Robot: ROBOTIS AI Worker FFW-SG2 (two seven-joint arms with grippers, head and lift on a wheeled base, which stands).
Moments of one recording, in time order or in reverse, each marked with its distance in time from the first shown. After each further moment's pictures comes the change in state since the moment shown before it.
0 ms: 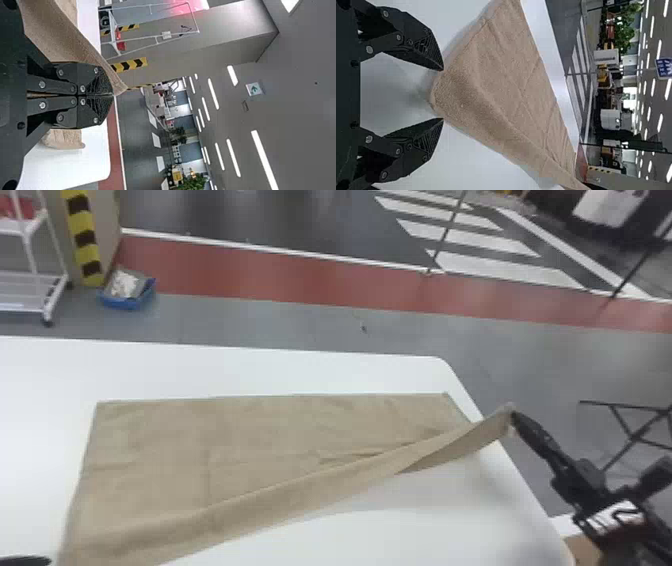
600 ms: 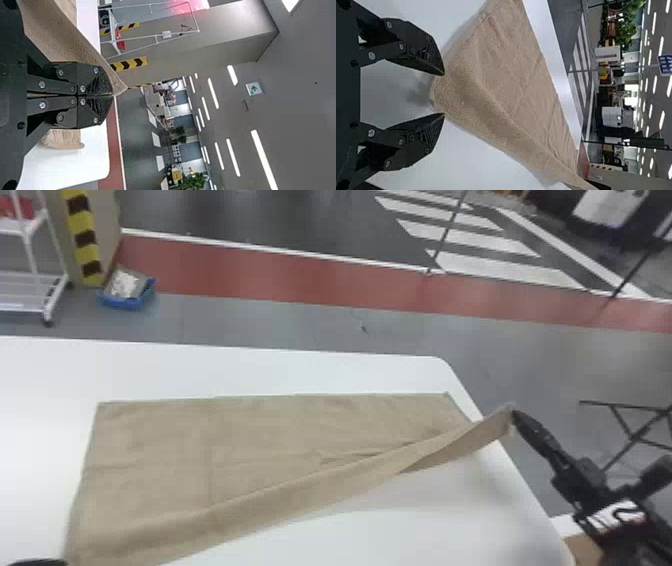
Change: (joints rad) left arm -0.009 0.003 -0.025 0.007 -0.008 -0.002 0.009; right arm -0.005 -0.002 0.001 0.000 0.004 0.000 -0.003
